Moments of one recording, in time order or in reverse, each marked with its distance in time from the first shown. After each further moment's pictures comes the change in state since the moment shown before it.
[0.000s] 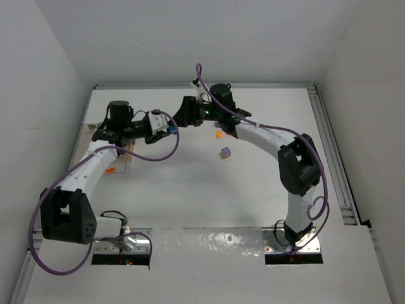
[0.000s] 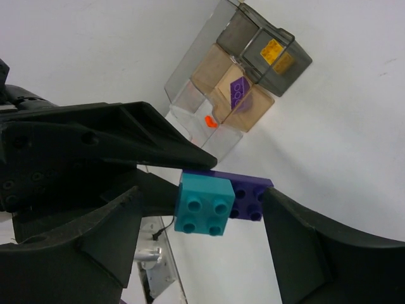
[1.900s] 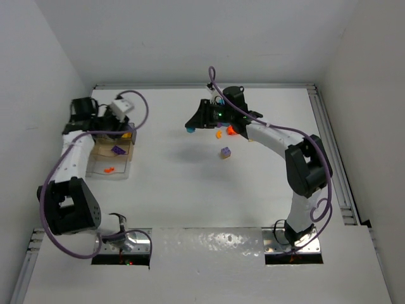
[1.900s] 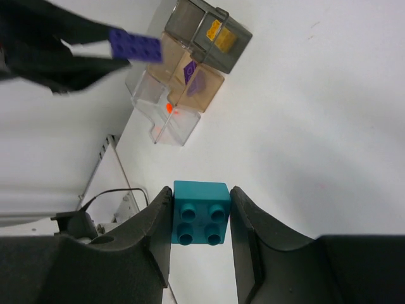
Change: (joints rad) left arm 0.285 0.066 0.102 -0.216 -0.260 -0.070; right arm -0.096 -0.046 -0.107 -0.058 0.010 -0.037
